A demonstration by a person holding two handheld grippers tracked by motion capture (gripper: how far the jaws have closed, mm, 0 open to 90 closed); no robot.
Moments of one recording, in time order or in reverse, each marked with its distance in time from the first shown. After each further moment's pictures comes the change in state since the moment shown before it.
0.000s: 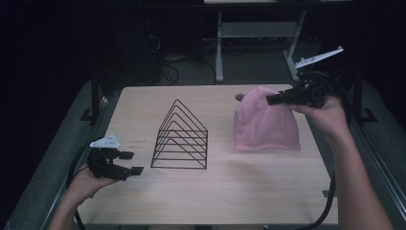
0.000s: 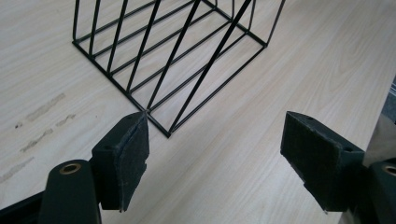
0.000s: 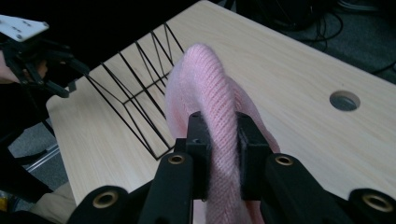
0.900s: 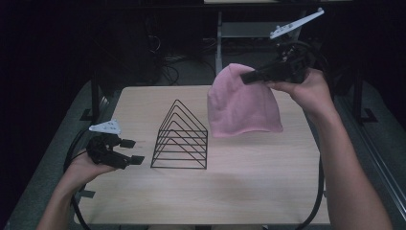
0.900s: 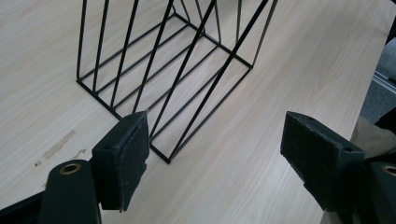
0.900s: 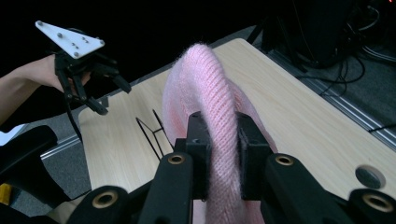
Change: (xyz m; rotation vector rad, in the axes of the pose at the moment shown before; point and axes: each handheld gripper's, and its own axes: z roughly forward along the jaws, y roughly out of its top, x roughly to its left) left arm -0.001 0.043 -0.017 0.019 -0.032 0.051; right arm 0.064 0.082 0.002 -0.033 0.068 -0.162
